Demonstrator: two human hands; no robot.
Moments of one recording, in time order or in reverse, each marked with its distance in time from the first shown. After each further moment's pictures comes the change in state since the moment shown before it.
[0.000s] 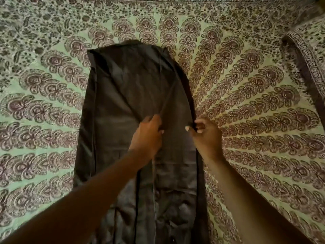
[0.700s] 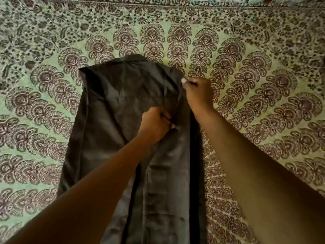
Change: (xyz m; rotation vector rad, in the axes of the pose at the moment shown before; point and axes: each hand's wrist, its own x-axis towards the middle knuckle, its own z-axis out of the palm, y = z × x) left_hand 0.179 0.013 -0.004 -0.358 -0.004 -0.289; right_hand 0.235 -0.097 0.056 0.129 -0.081 -0.020
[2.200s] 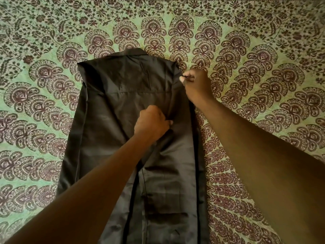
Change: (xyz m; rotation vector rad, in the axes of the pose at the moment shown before) left_hand -0.004 -0.006 -0.005 0.141 0.019 -0.087; right_hand 0.024 0.016 0.013 -0.089 -0.083 -0.063
